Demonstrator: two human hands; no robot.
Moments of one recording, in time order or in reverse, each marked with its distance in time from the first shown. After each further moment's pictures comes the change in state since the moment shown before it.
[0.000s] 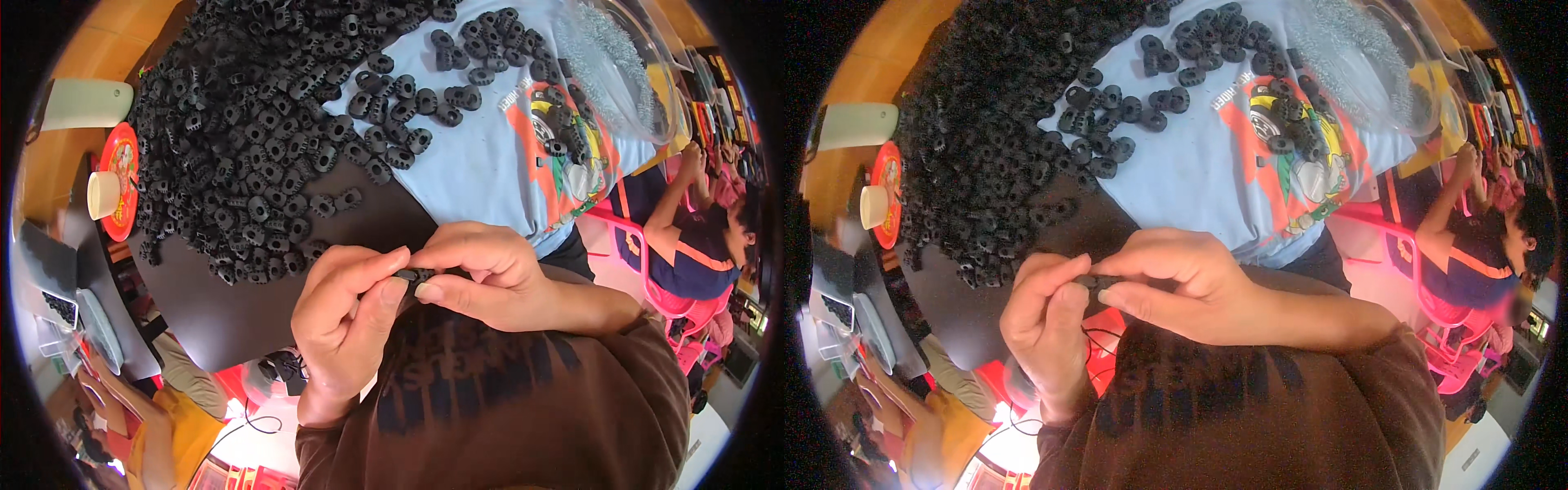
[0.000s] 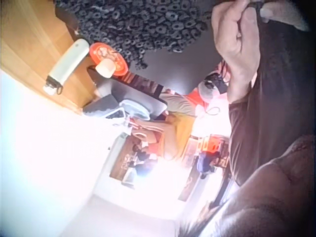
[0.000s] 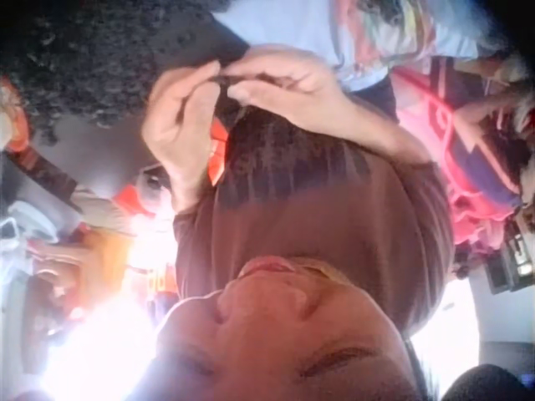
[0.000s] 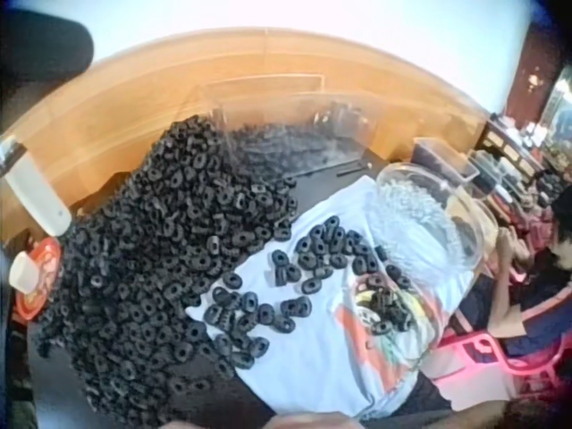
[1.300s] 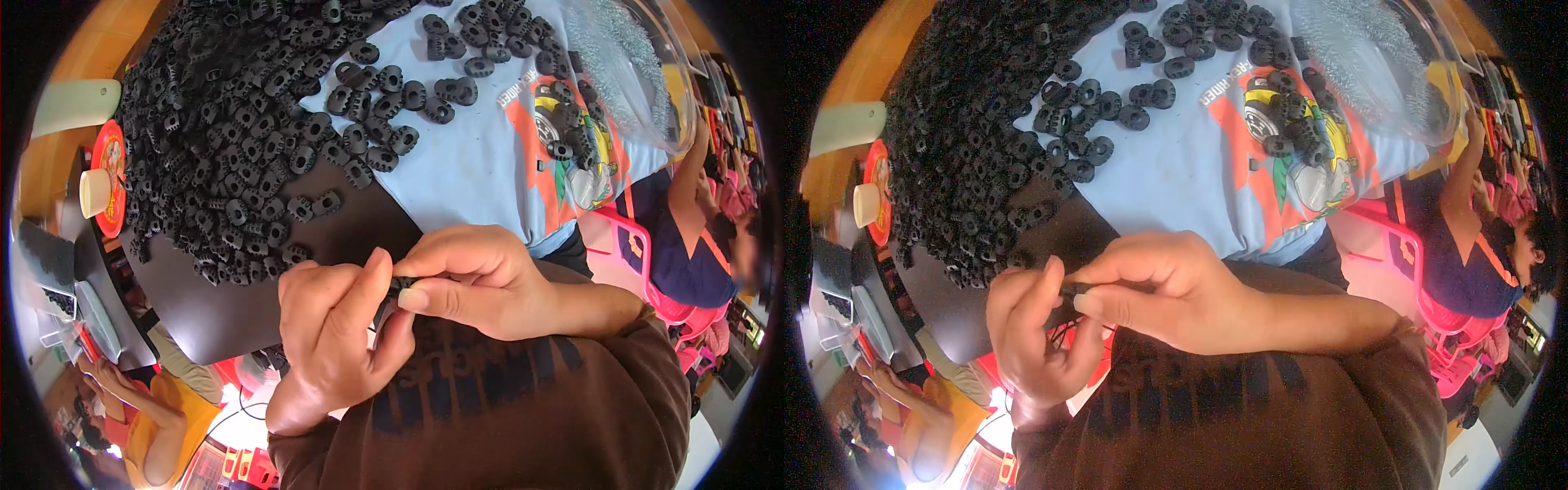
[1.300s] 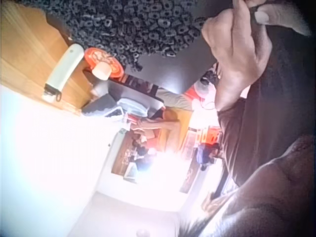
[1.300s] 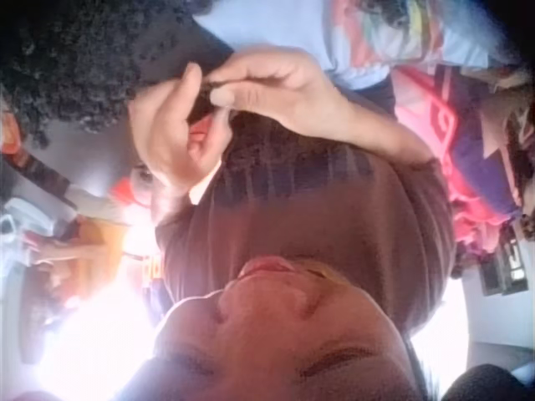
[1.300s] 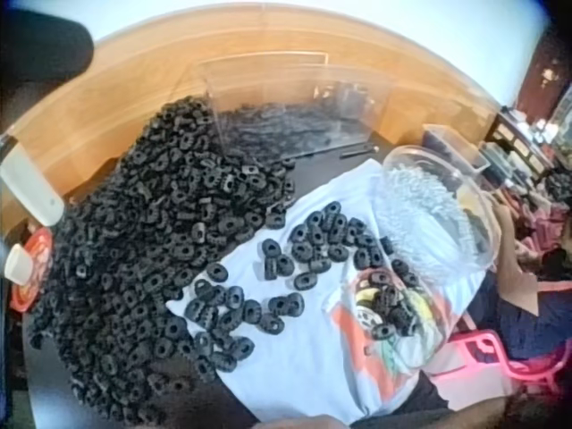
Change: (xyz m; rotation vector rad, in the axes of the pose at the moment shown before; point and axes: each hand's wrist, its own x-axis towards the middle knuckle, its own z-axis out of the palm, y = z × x) left_hand 0.008 0.006 0.005 0.576 -0.114 0.334; right_hand 0.004 -0.002 -0.011 0.255 -0.060 0.211
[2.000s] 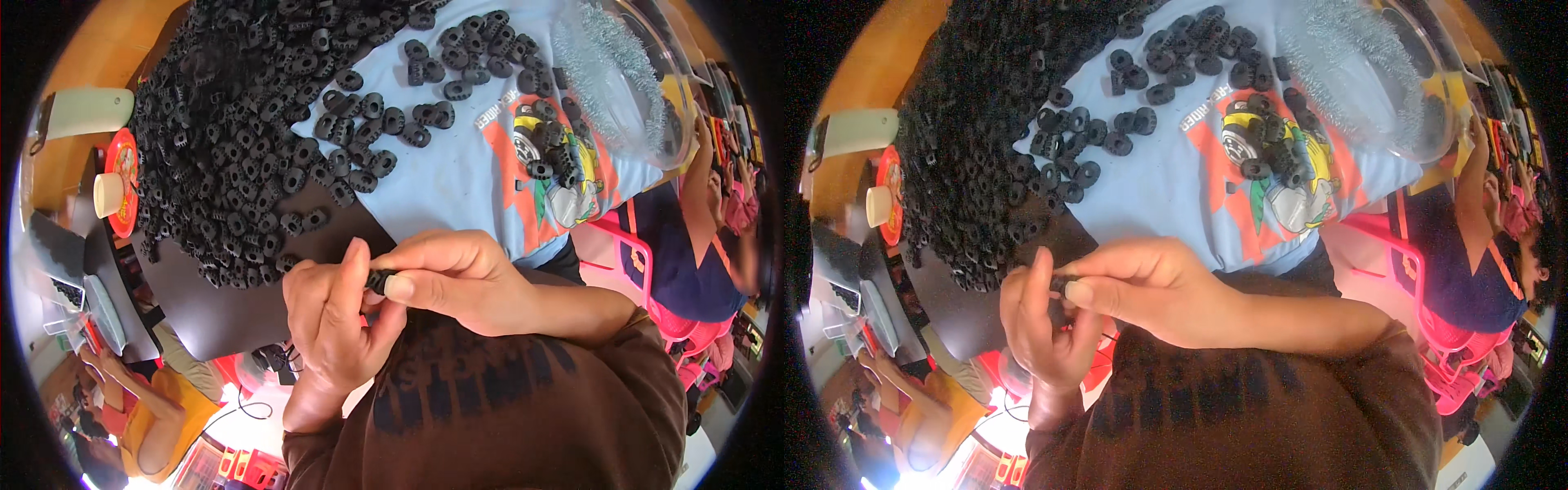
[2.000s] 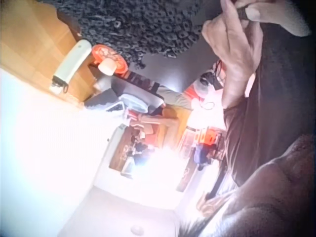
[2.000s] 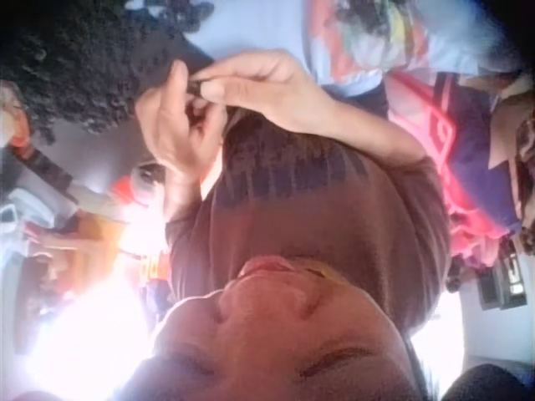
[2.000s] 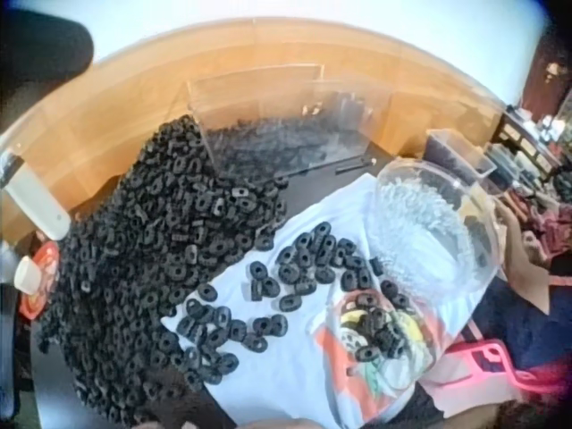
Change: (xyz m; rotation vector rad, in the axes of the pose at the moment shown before) left_hand 0.006 0.002 0.030 0.187 0.216 0.054; right_hand -0.001 0.003 -0.007 0.530 -0.024 0.190
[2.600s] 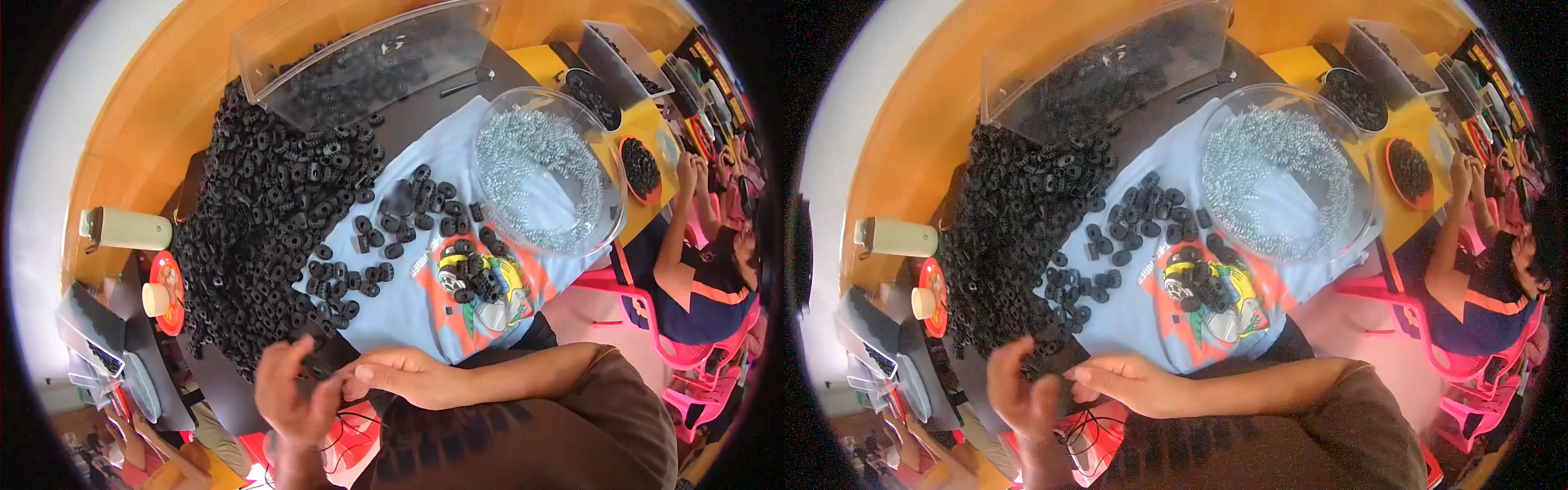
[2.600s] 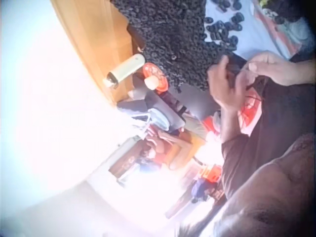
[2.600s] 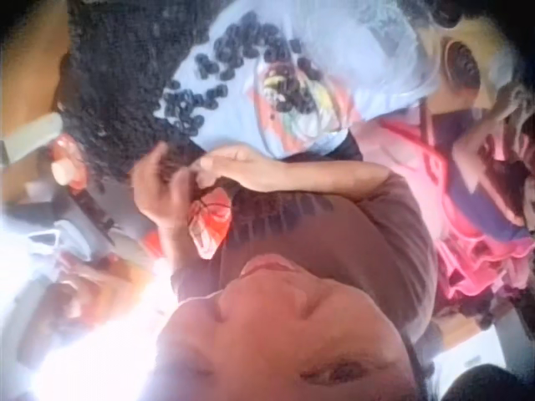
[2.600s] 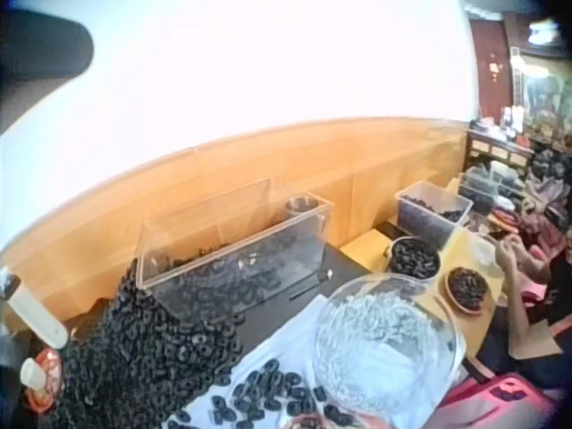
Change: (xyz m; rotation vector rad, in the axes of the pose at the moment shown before) left_hand 0.067 0.011 -0.027 0.037 -0.096 -0.041; right_hand 0.004 -0.008 -0.010 -0.017 -0.115 0.094
